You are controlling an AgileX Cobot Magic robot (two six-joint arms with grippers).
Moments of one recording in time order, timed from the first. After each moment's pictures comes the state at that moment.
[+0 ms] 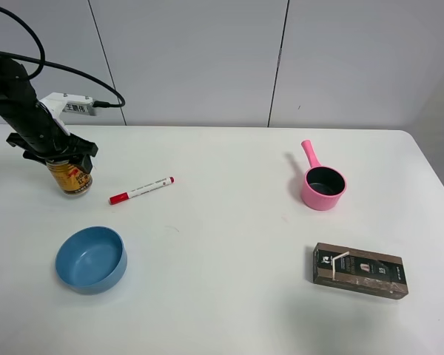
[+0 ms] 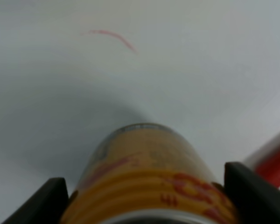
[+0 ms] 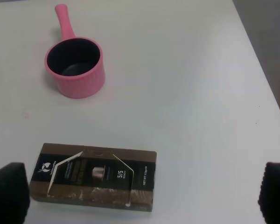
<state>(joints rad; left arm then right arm) -0.02 1.96 -1.29 -0.07 0.68 0.18 -0.10 0.00 -0.48 0.02 1.07 -0.01</state>
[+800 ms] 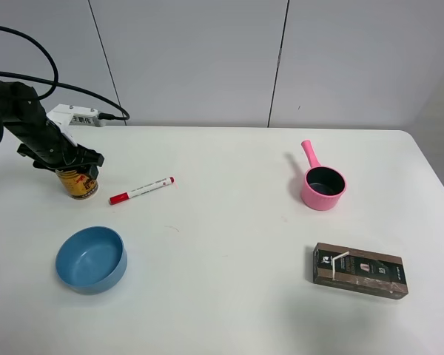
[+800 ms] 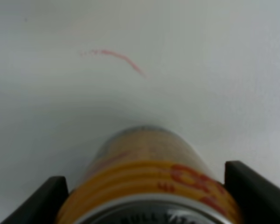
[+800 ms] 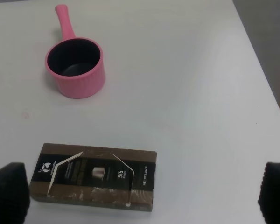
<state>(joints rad) -0.02 2.01 -1.22 -0.07 0.49 0.19 -0.10 0.00 -0.48 0.02 1.07 -0.01</state>
